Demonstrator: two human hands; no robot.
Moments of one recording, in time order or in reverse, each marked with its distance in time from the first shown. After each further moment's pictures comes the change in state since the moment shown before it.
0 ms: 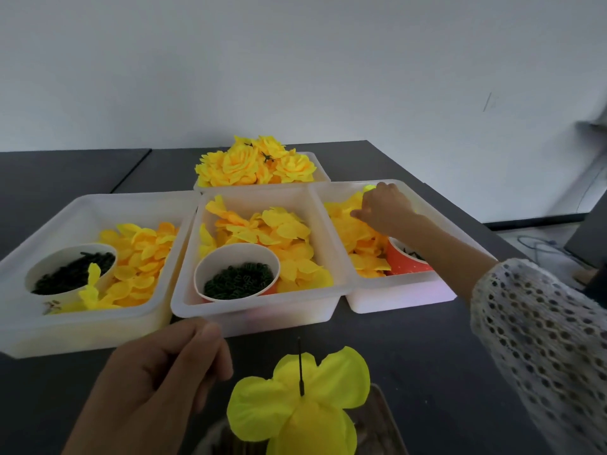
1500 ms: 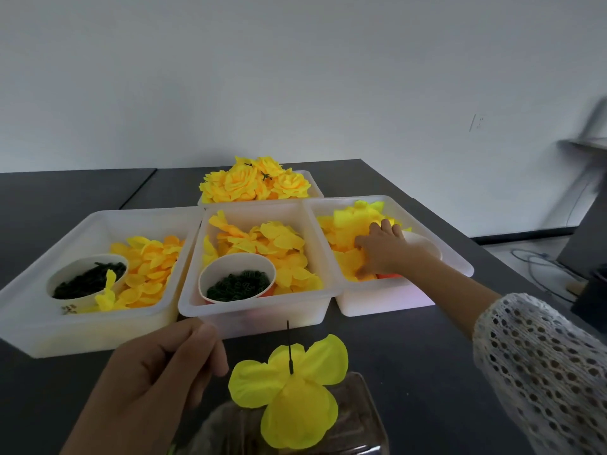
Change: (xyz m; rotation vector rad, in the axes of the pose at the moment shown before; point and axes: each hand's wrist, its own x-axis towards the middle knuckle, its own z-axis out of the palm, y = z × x) left_hand -0.018 0.024 -0.006 -0.068 0.012 0.008; right_hand -0.064 0.005 -0.001 -0.229 -0.198 -0.143
